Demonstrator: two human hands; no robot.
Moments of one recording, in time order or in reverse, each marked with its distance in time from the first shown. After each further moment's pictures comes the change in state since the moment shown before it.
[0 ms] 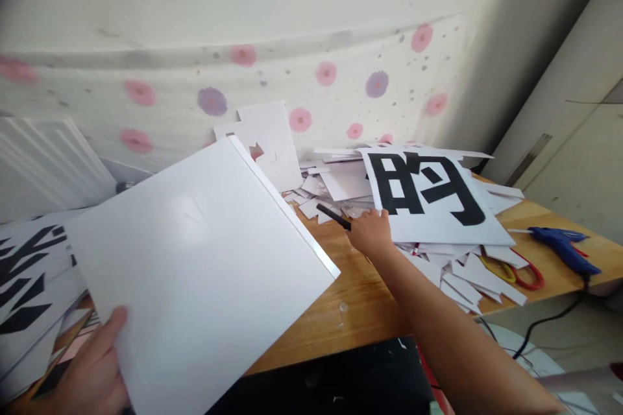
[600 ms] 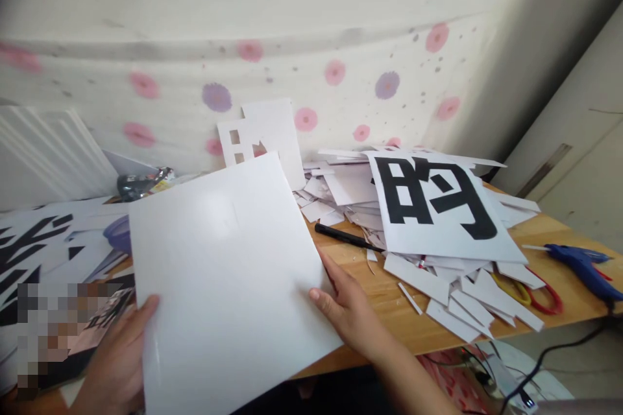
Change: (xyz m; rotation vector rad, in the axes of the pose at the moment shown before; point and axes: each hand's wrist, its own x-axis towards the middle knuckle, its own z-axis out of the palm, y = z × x) left_hand -0.005 -0.014 0.031 0.076 -0.136 -0.002; right_hand -0.097 -0.050 0.009 1.306 -0.021 -0.332
